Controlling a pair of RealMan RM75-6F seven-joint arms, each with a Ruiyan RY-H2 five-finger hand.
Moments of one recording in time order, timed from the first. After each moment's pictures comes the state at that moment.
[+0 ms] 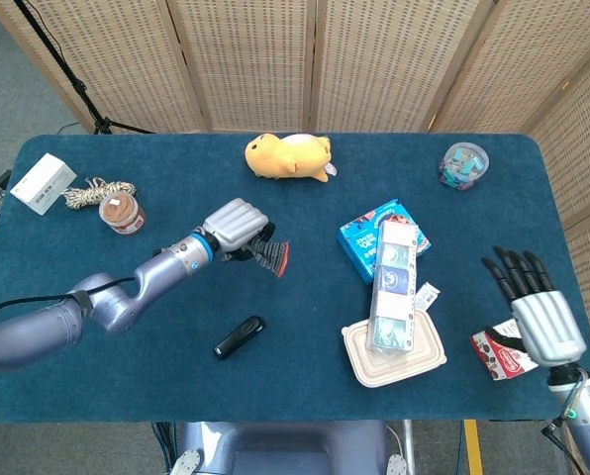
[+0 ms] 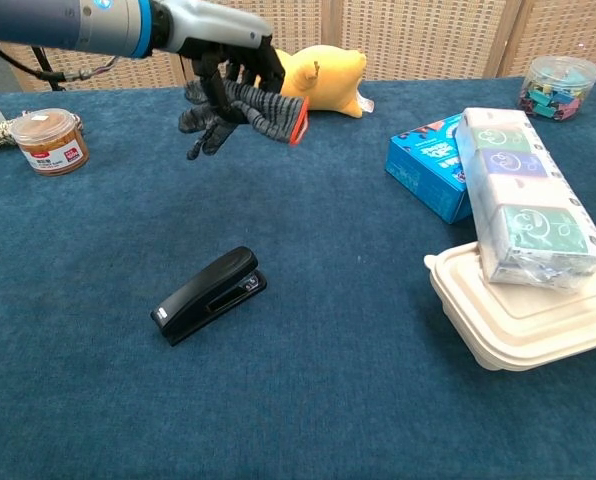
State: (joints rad) left arm -1.18 -1.40 -0.23 -1.25 1.32 0.43 -0.10; right arm 0.24 -1.10 0.09 -1.53 -1.67 1.41 0.02
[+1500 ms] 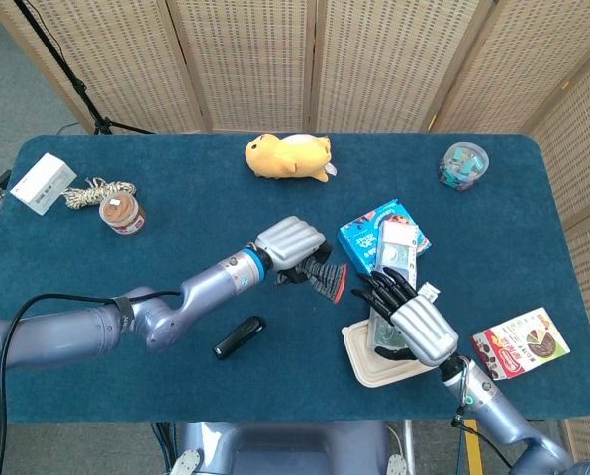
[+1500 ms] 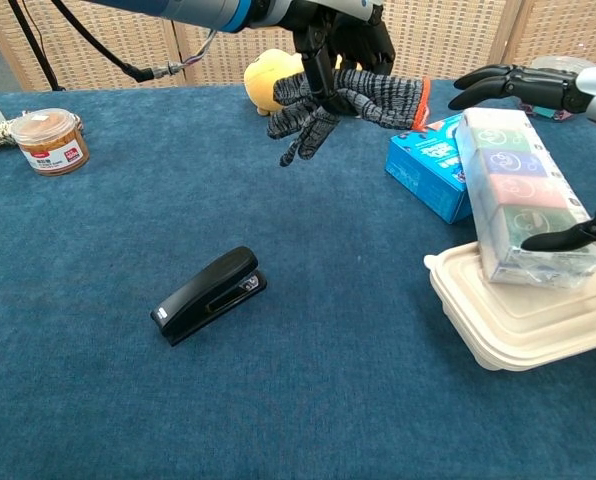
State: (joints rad) left arm -1.38 -1.39 -0.21 -1.45 0.91 0.48 0.06; right arm 0.46 -1.33 0.03 -1.56 -1.77 1.29 0.09
